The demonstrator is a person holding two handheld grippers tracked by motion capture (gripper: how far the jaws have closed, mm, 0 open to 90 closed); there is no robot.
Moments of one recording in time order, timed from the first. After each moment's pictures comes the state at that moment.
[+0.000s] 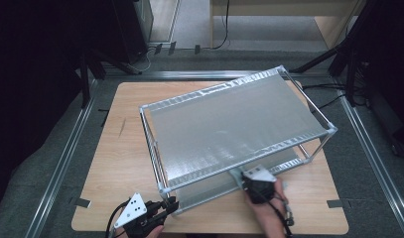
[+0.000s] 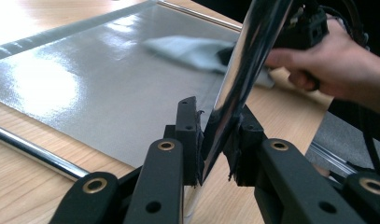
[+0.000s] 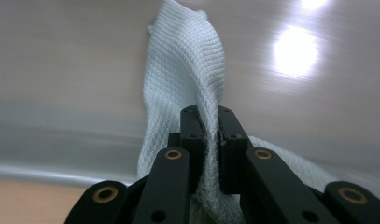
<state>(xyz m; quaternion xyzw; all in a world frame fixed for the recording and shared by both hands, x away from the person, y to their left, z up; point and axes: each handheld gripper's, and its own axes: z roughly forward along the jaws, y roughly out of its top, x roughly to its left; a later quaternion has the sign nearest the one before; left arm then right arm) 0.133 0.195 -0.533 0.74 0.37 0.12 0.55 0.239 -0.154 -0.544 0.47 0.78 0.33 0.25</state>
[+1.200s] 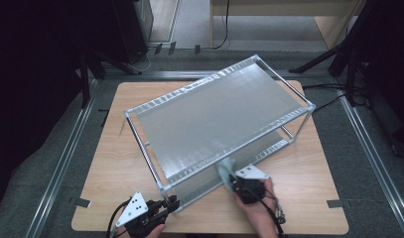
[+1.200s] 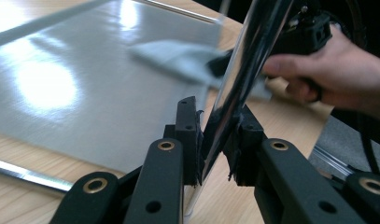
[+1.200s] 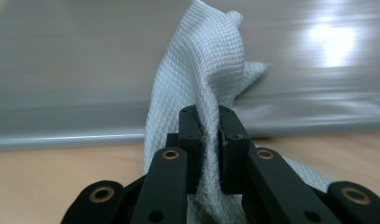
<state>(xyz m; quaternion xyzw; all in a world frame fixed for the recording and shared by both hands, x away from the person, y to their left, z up) 0.134 0.185 -0.535 0.73 0.37 0.12 0.56 0.232 -0.113 -0.545 0.44 0.80 0.37 0.17</state>
